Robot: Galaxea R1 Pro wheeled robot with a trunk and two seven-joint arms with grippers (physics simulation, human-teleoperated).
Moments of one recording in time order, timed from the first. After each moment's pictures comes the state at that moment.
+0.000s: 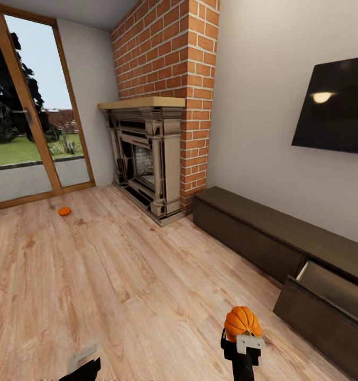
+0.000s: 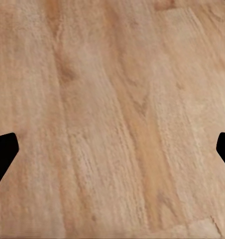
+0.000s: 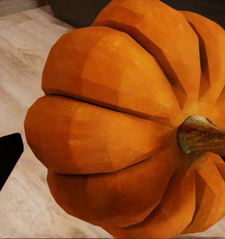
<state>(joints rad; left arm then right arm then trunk) -0.35 0.17 -0.47 -0.38 0.90 -0.12 0.22 -0.39 0.11 0.25 -0.24 -0.07 -0.59 -0.46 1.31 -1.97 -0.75</state>
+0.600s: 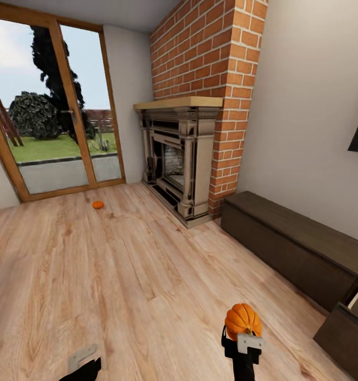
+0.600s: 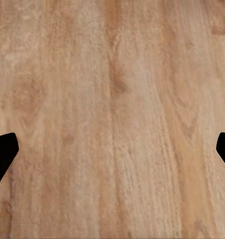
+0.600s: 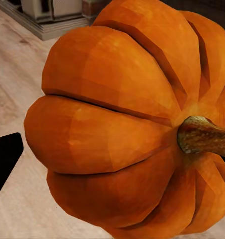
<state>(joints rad) -0.35 0.16 -0.47 -0.38 0.90 -0.12 0.22 -0.39 0.11 0.25 -0.23 -0.07 -0.66 -0.46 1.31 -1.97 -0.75</state>
